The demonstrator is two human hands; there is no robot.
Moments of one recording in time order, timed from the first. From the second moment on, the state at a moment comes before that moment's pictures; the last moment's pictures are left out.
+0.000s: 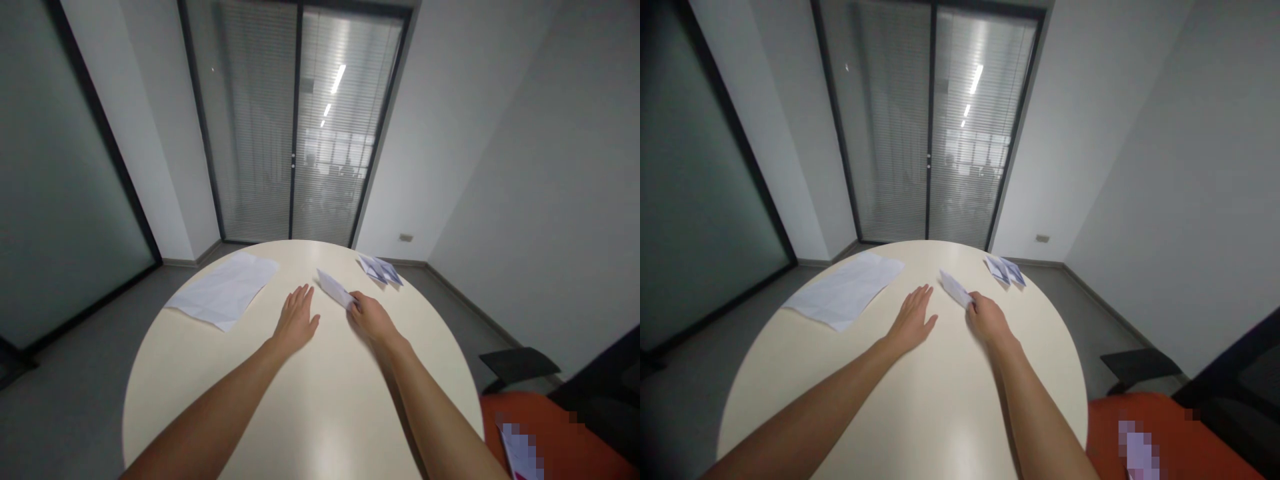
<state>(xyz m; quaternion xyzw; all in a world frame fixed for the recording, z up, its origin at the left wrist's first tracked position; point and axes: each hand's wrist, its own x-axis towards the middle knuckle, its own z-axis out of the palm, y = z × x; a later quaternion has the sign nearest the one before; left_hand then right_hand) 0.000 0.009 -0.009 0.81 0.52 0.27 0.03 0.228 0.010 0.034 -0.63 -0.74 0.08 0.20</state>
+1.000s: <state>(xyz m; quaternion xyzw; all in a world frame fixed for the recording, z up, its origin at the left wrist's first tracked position) -0.002 0.013 -0.005 0.81 0.53 0.22 0.09 0.223 0.078 0.034 -0.72 -0.70 -0.03 0.03</state>
